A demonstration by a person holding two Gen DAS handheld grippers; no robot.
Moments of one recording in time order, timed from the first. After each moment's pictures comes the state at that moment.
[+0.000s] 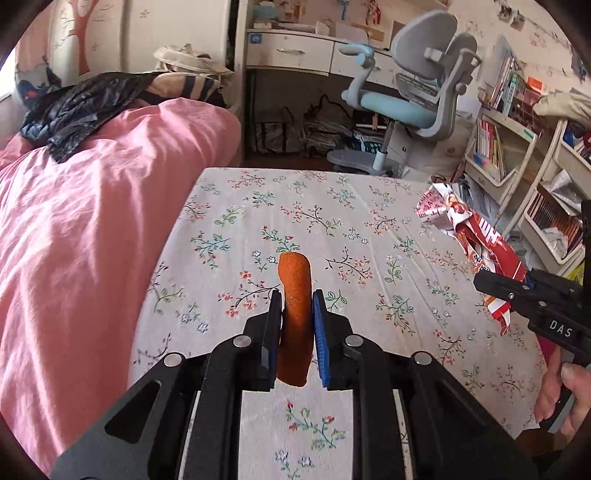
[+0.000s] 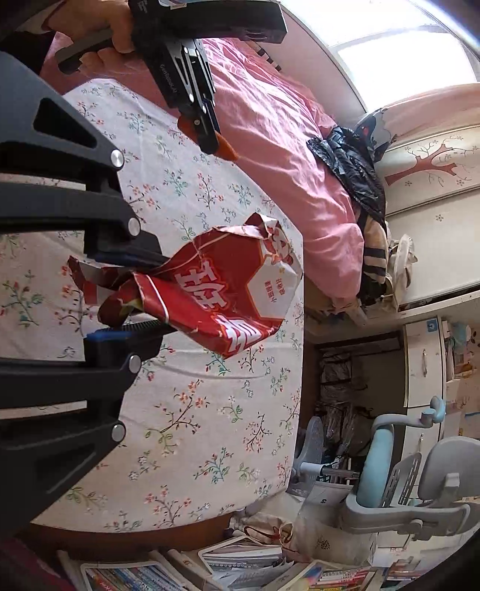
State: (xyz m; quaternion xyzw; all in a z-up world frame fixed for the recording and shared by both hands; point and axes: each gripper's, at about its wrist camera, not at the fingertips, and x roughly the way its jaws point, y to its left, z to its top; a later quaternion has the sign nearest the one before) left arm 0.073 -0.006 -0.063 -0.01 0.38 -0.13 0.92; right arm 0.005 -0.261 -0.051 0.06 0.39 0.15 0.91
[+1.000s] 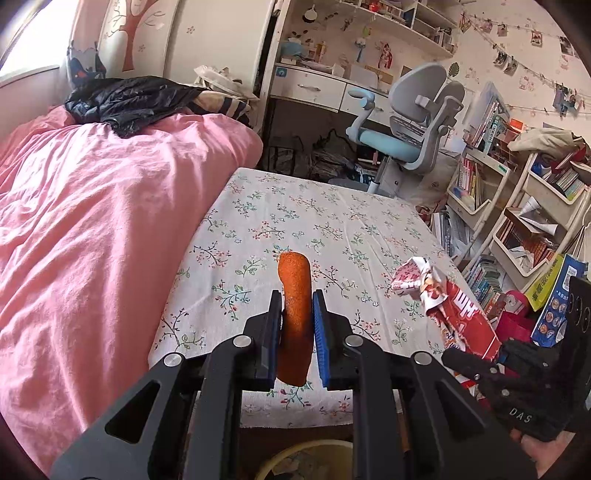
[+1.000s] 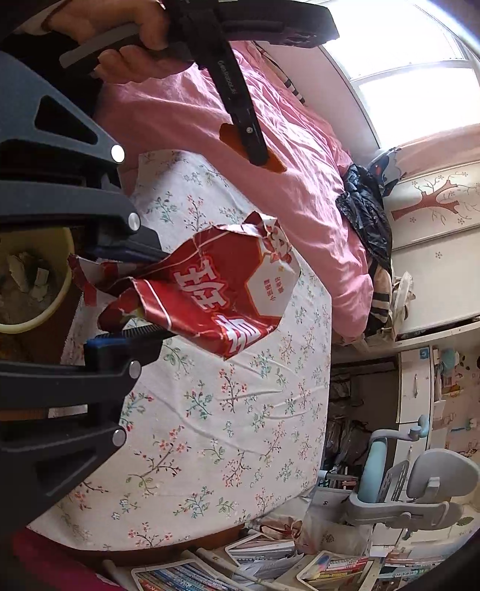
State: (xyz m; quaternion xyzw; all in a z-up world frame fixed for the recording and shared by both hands) left arm -0.112 0.040 -0.038 -0.07 0.33 -0.12 0.93; right arm -0.156 -0.205 -0.051 0.05 0.38 0.18 0.91
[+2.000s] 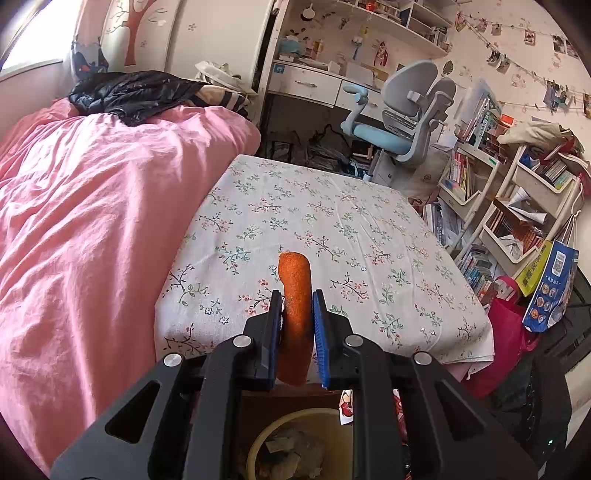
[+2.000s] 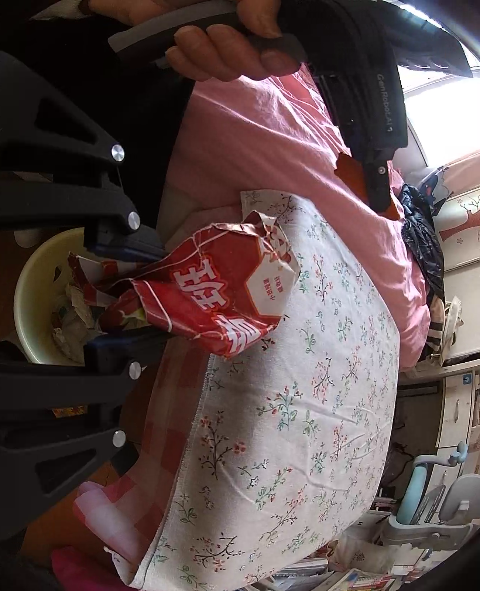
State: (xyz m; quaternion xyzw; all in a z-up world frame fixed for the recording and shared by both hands) left arm -0.167 0.046 -0.047 -0.07 0.34 -0.13 0.93; right arm -0.241 -0.151 -0.109 0.03 0.45 0.20 0.87
